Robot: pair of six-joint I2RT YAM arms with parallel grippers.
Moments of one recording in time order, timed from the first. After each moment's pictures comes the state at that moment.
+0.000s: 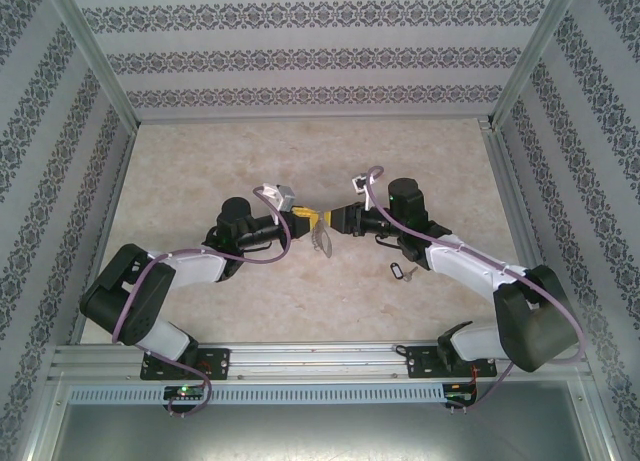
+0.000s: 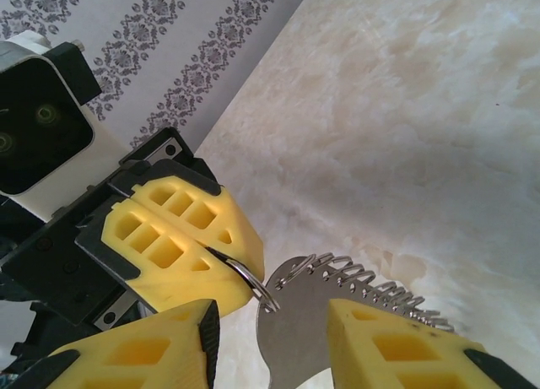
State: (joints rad) left arm -0.48 1.52 0.57 0.86 0.68 -0.27; right arm 0.47 1.35 0.69 0.28 -0.71 0.53
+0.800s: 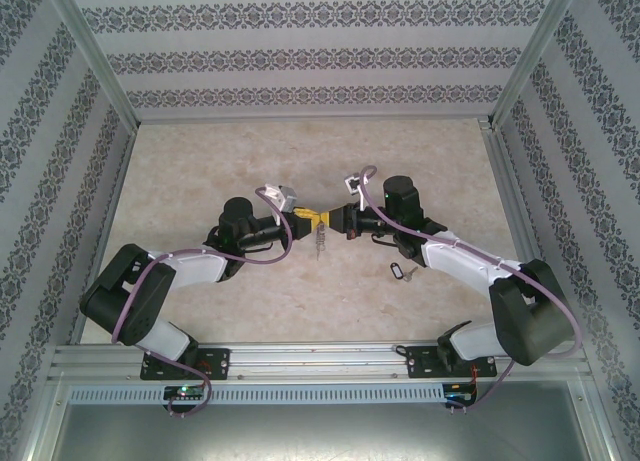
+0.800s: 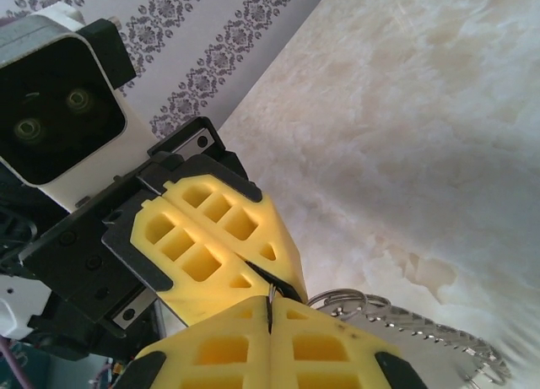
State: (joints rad) left arm -0.49 1.52 0.57 0.84 0.67 -0.27; right arm 0.48 1.38 0.72 0.28 -0.76 0.49
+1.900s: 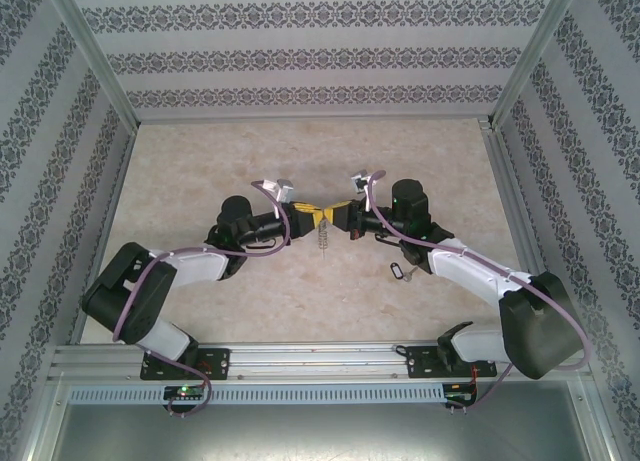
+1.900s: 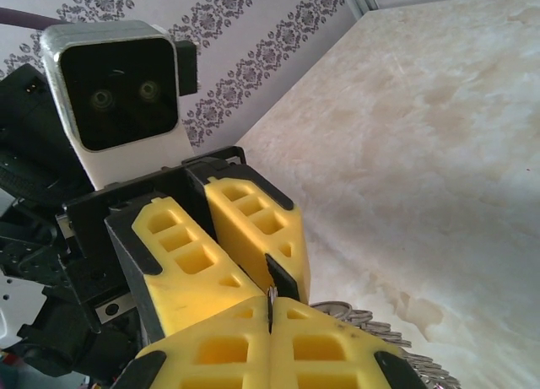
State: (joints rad) left arm -0.49 1.55 0.59 0.96 0.72 -0.56; right arm 0.48 1.31 0.67 0.37 -0.72 0.46
